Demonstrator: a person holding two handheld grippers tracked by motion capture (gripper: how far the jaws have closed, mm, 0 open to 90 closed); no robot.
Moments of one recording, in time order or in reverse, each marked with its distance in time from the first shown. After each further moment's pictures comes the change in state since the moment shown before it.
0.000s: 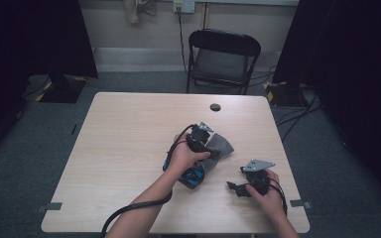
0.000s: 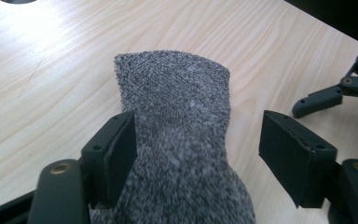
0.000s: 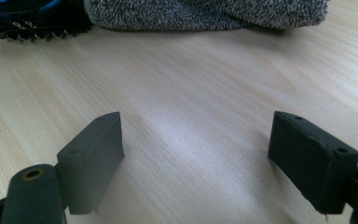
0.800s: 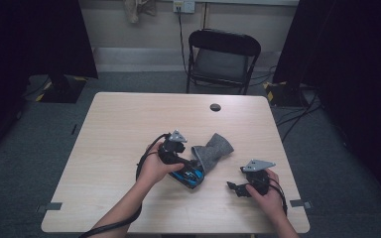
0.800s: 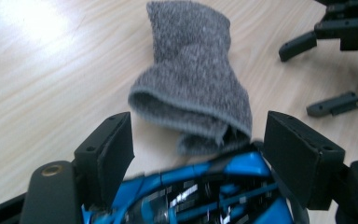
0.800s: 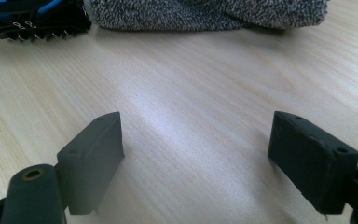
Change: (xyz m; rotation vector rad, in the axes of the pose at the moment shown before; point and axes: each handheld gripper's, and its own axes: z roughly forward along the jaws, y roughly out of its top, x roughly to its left) left arm 0.011 -0.059 -0.070 -0.007 0.002 0.004; right arm 0.000 0.000 0.000 0.000 0.000 0.001
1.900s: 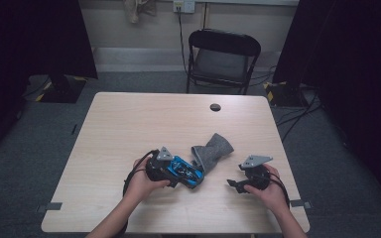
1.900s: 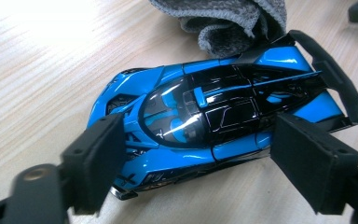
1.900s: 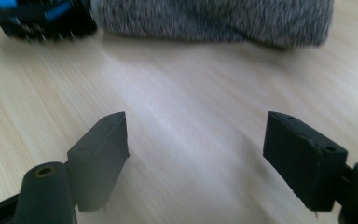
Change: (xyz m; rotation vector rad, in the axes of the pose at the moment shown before) left arm 0.005 -0.057 -0.001 0.037 0.052 0.045; right arm -0.006 0.021 -0.003 0.044 0.034 -0.063
